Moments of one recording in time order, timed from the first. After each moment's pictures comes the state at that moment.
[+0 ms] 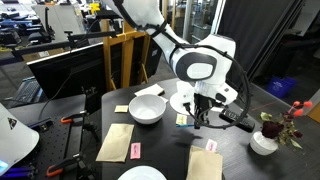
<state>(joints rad) -0.08 0.78 -0.14 -1.66 0.02 2.38 0.21</state>
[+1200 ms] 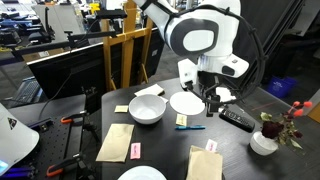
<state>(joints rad) -0.08 0.58 -0.14 -1.77 0.02 2.45 0.21</state>
